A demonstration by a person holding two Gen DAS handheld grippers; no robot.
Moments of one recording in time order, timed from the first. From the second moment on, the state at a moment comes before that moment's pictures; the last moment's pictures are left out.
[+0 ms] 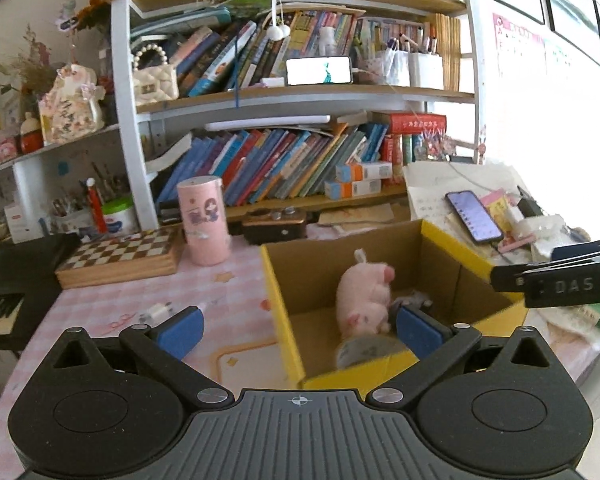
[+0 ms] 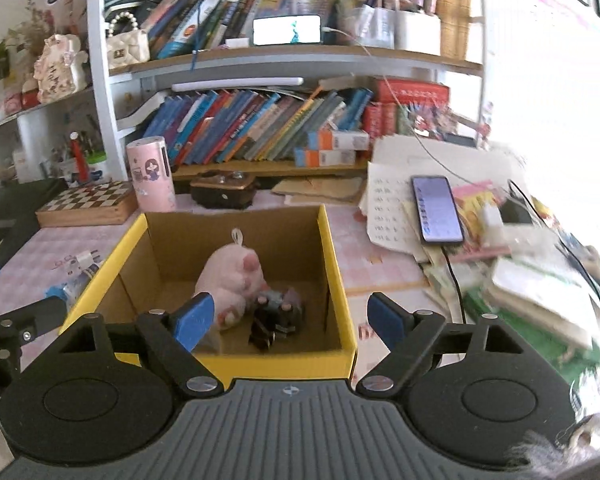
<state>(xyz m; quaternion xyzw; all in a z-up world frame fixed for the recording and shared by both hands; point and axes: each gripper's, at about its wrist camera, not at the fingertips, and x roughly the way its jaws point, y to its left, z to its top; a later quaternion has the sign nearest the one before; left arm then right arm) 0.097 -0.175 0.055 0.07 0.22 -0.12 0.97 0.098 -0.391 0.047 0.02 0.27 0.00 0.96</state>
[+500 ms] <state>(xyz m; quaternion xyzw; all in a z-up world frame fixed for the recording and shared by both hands) 0.047 -0.117 0.028 0.09 0.25 -0.12 0.96 0.016 -0.319 0.009 0.04 0.30 -0.06 0.95</state>
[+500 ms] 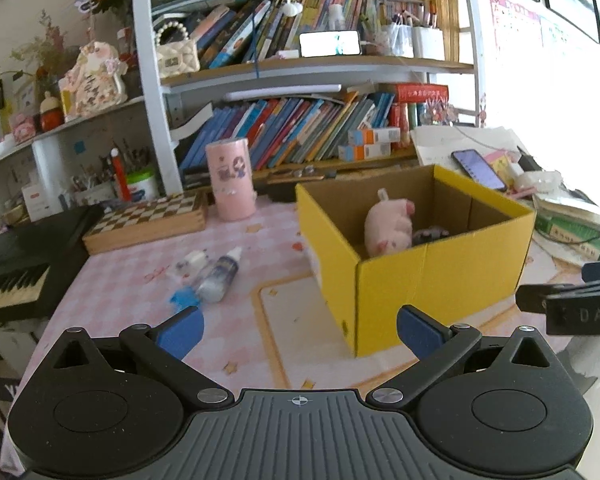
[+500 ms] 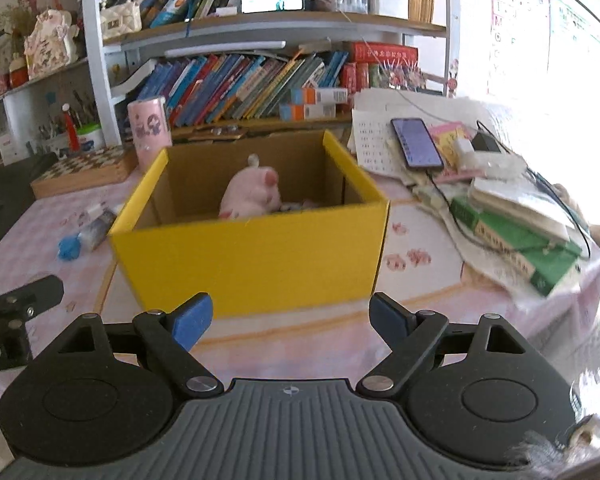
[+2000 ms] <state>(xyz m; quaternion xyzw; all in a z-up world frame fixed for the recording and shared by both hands) -0.034 0.030 0.011 0.08 0.29 -0.07 0.95 -0.048 -0.139 -0.016 -0.01 0.35 0.06 0.93</state>
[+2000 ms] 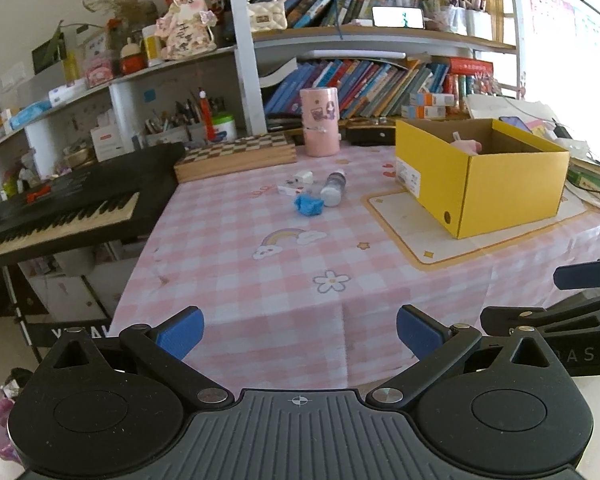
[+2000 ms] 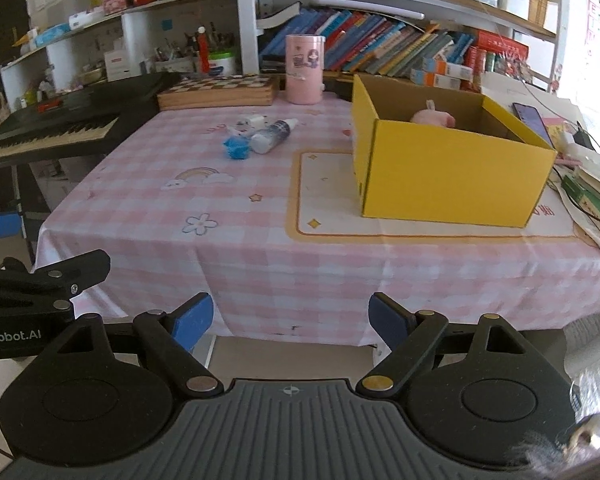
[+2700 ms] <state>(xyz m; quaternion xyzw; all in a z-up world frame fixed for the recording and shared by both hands) -0.029 0.050 0.010 0.08 0.28 -0.07 0.95 -0.042 -0.116 -0.011 -0.03 0.34 0.06 0.94</state>
